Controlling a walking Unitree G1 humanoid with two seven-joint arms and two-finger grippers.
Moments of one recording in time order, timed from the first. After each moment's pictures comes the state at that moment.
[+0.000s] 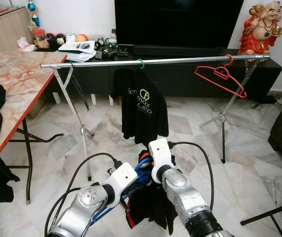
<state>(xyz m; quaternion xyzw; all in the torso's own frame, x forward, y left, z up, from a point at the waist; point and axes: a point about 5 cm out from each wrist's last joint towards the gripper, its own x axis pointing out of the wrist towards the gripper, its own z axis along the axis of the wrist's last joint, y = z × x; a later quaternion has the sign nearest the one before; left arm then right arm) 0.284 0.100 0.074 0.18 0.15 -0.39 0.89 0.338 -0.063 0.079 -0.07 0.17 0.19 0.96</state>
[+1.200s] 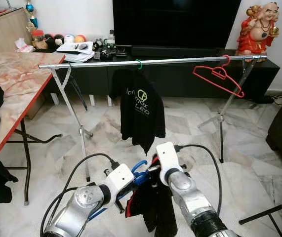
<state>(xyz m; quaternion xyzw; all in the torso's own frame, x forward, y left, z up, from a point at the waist) 0.284 0.107 0.072 0.20 0.15 -0.40 0.88 0.337 -0.061 0.075 -0.10 0.18 0.18 0.96</state>
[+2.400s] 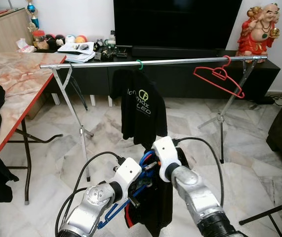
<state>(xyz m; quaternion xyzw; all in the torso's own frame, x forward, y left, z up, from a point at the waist) 0.293 0.085 0.076 0.10 0.13 -0.37 0.92 0.335 -0.076 0.094 -0.04 0.16 0.26 0.95</state>
